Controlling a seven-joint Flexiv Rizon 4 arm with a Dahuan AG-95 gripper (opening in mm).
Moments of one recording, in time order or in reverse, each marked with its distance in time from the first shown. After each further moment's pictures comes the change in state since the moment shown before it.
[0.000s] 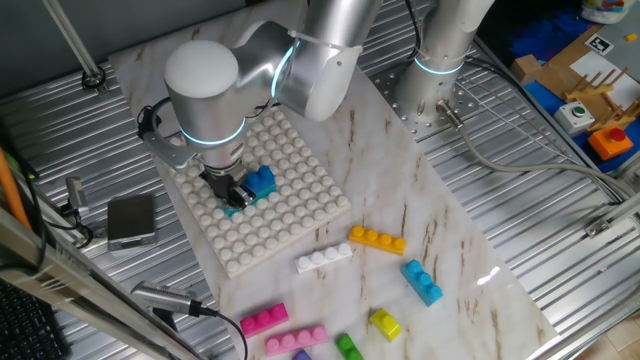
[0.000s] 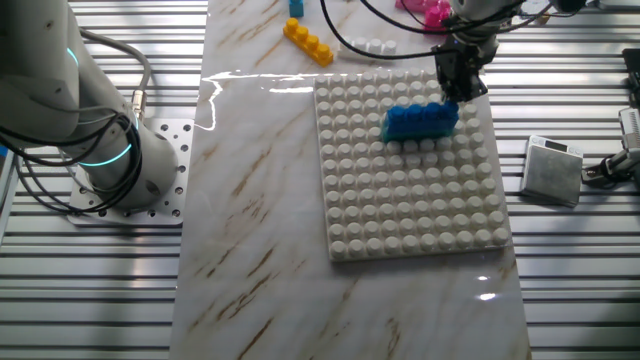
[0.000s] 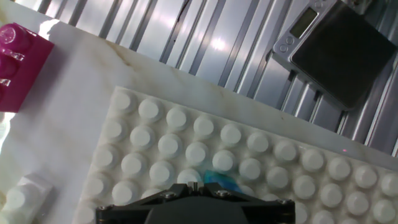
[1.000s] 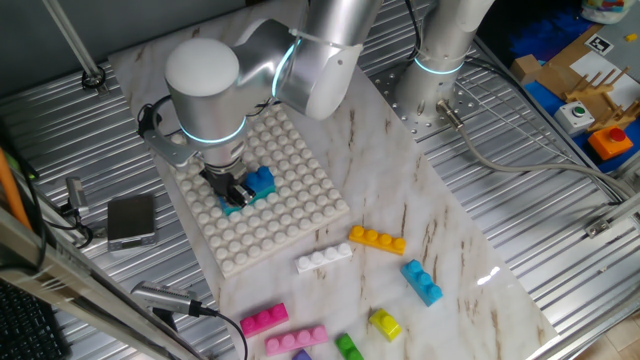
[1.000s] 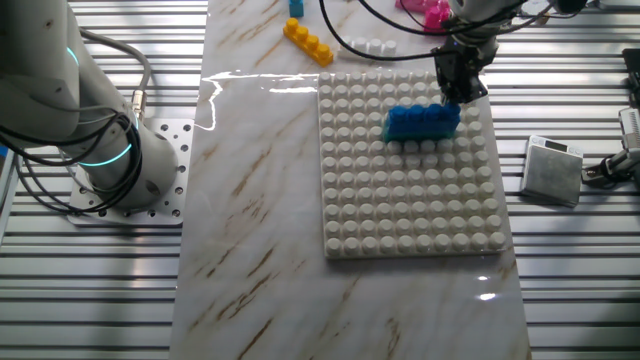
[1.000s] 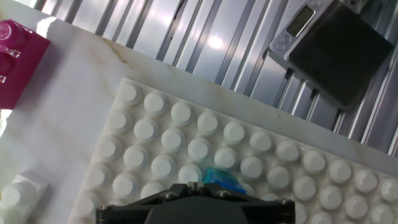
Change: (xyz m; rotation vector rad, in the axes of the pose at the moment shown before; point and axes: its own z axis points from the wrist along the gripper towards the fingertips) arm 0.003 -0.003 -0.004 0.005 0.006 0.000
